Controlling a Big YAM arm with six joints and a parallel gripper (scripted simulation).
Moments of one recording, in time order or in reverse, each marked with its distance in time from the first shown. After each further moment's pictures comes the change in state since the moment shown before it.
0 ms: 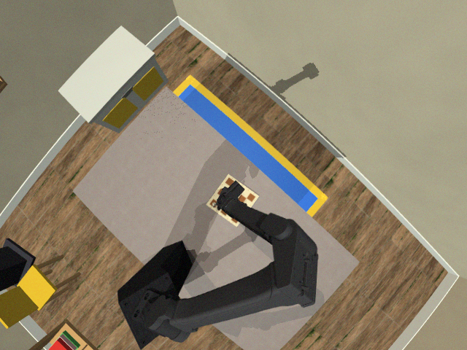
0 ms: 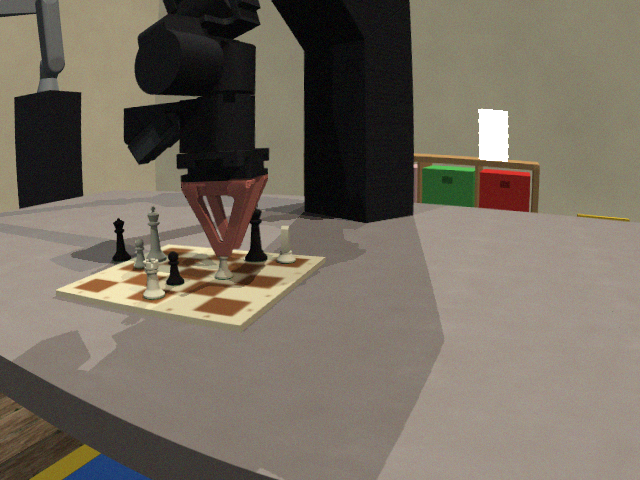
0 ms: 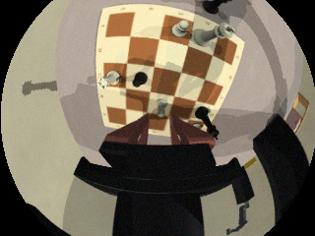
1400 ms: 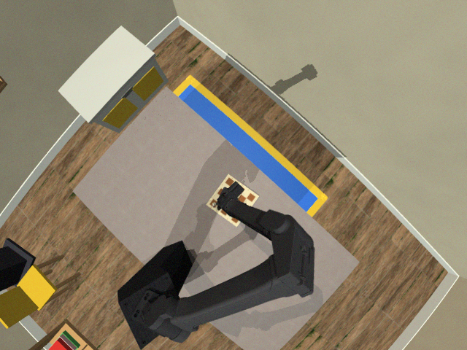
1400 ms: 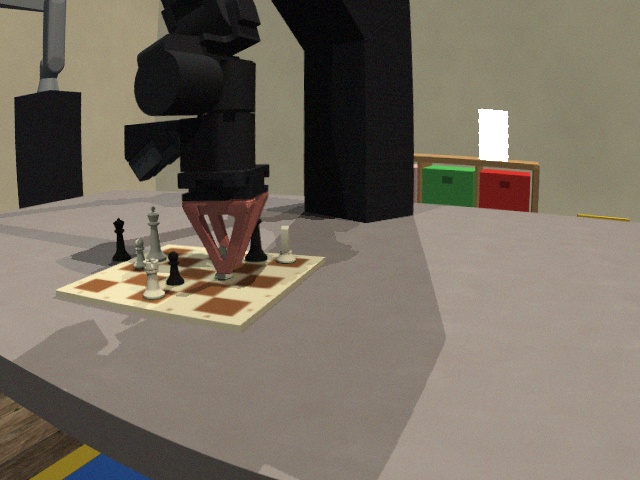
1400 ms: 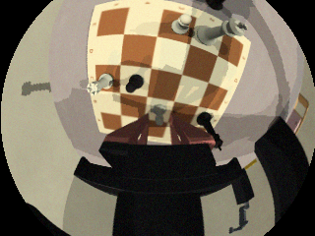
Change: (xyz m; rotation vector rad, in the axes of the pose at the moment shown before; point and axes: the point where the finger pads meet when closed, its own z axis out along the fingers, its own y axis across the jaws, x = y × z) arm 0.000 -0.003 0.018 0.005 -0.001 -0.001
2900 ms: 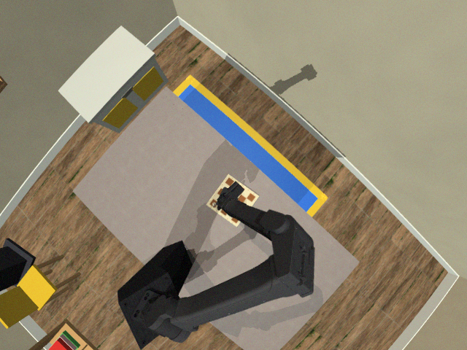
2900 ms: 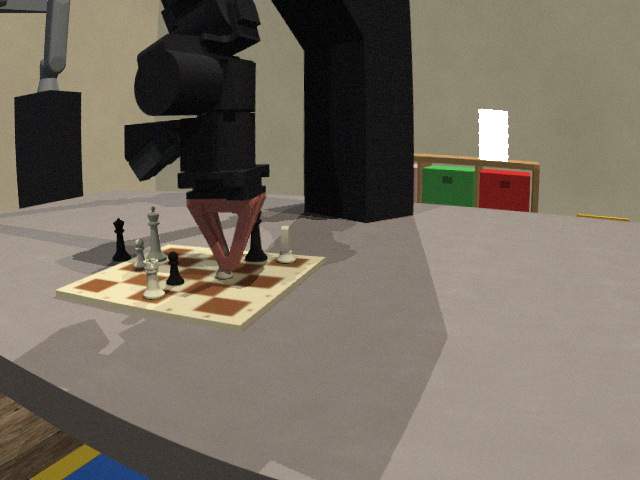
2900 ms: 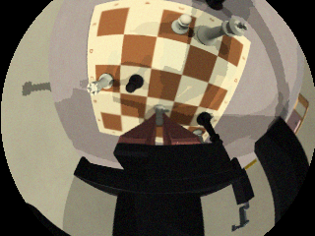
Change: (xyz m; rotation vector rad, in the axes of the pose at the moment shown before) arm 0.000 0.000 0.000 0.000 0.000 0.000
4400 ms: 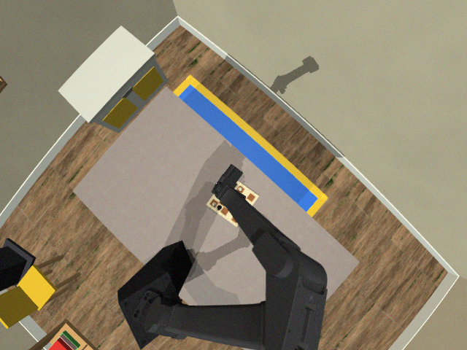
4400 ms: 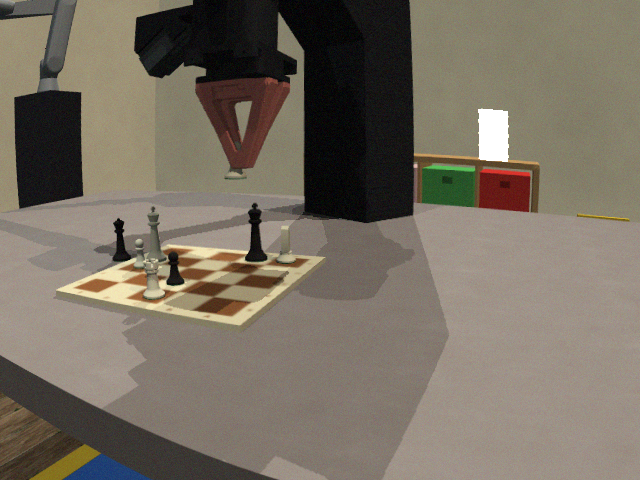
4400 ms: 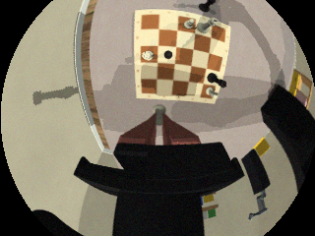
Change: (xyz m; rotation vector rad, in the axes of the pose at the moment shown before) arm 0.033 0.056 -0.103 -0.029 0.002 0.143
